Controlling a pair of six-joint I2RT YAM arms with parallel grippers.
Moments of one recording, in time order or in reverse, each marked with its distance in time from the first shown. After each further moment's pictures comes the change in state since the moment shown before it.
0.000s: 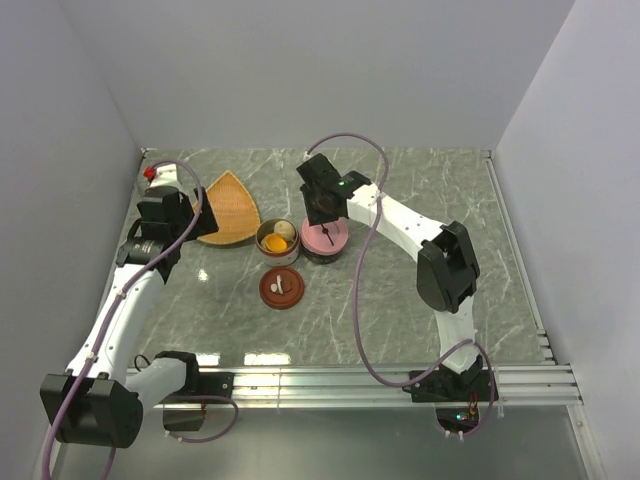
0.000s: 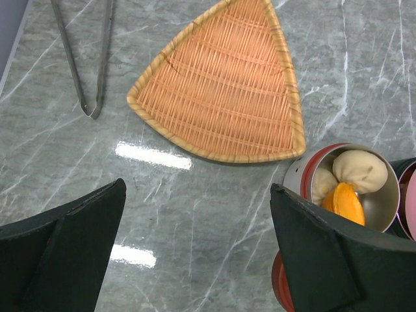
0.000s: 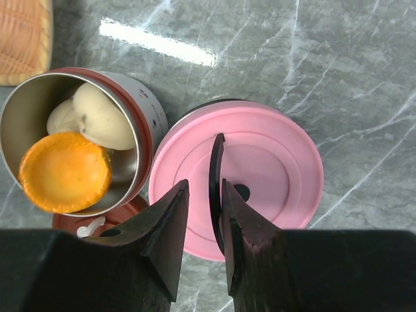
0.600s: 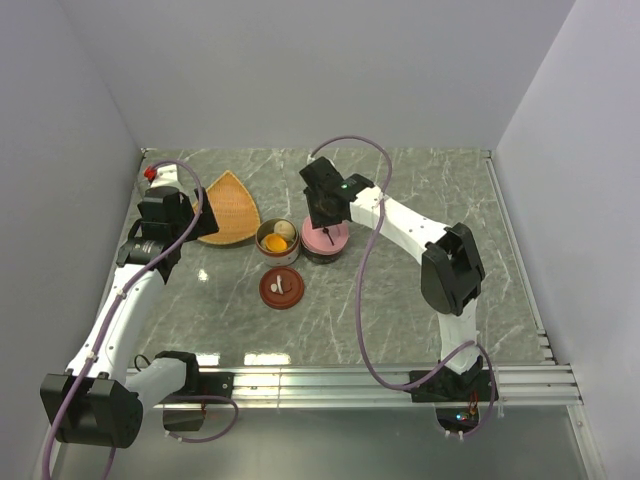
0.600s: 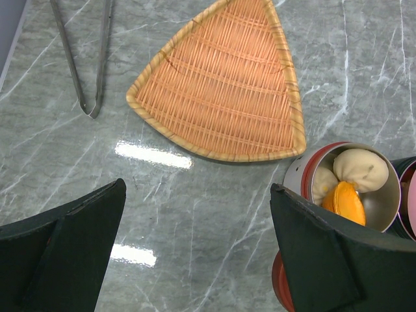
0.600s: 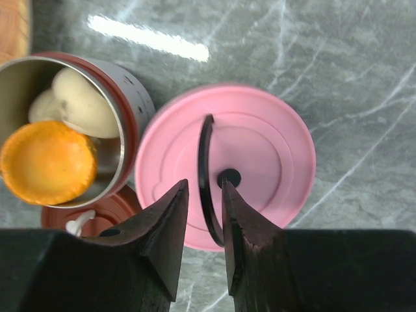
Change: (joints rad) left arm -0.002 0.000 -0.005 0.000 0.000 0.000; right arm 0.000 -0.042 -0.053 0.005 0.013 0.011
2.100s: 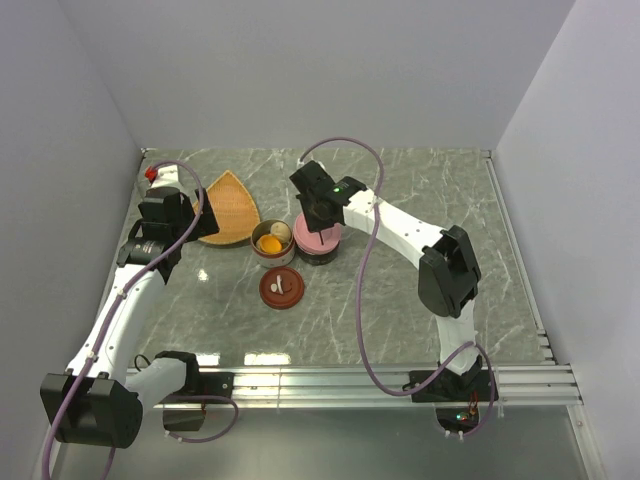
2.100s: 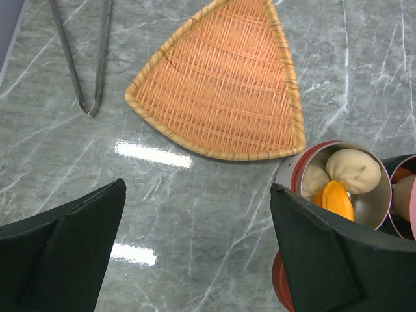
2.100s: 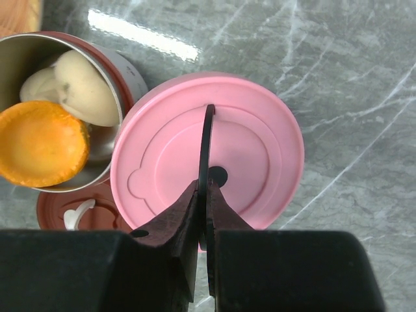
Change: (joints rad) left arm -0.003 0.000 -0.003 0.000 -0.001 0.000; right arm 0.053 0.002 0.018 -0.037 0.048 -0.032
